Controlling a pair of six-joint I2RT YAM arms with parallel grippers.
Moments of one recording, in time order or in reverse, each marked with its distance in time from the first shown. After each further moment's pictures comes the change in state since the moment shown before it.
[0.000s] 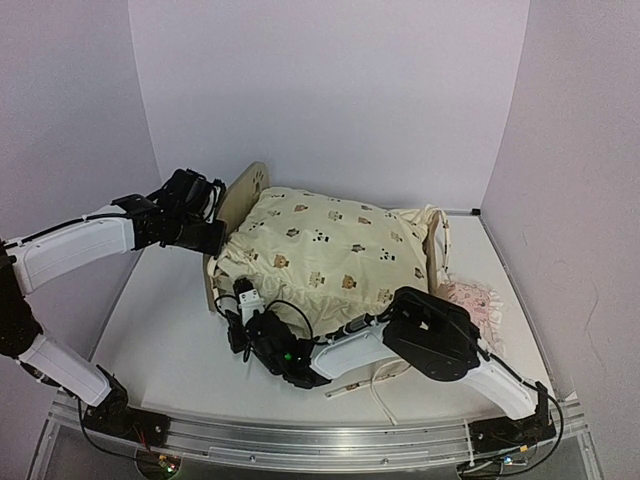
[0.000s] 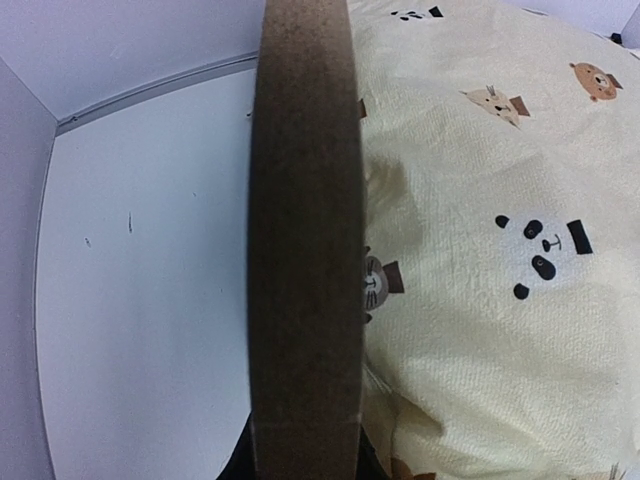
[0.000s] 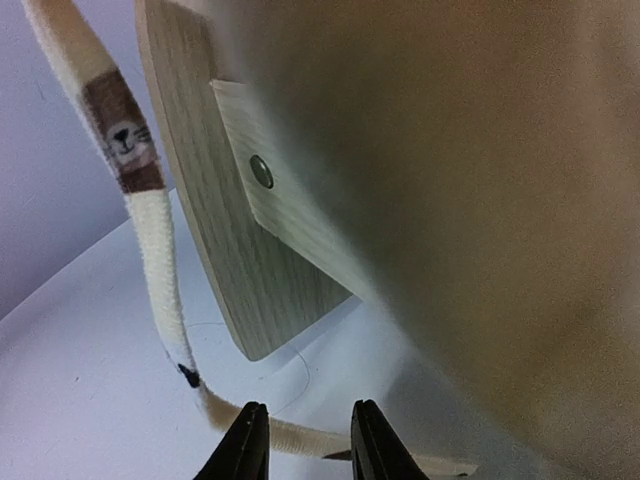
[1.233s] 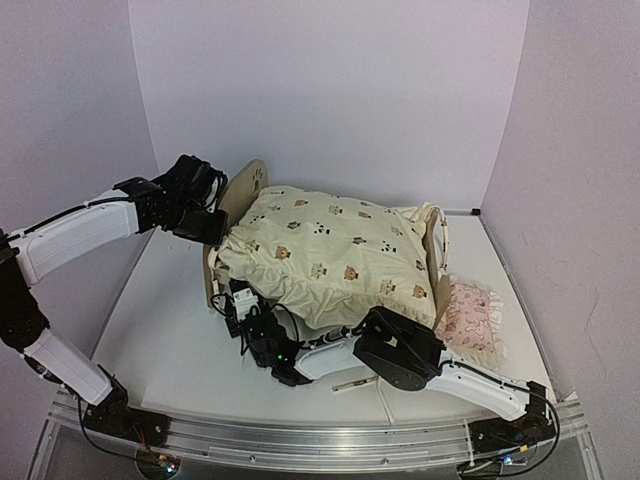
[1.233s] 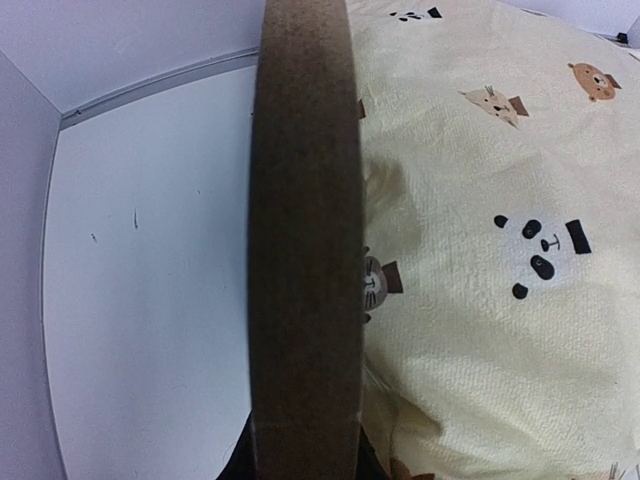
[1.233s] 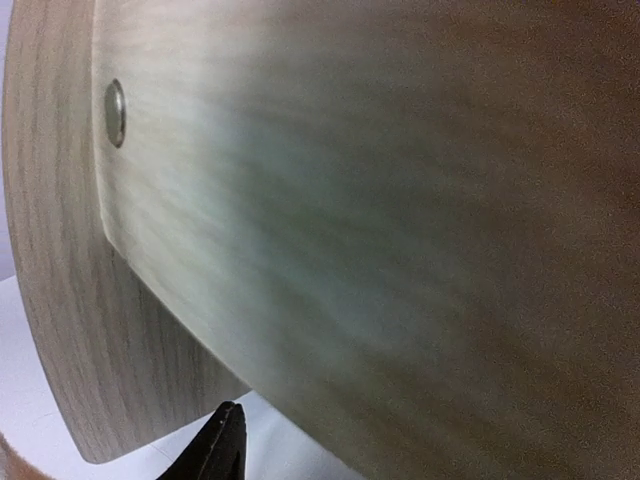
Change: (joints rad) left arm 0.001 0.055 0.139 -0.131 0.007 -0.022; right arm -0.060 0.327 0.364 0.248 0.125 -0.371
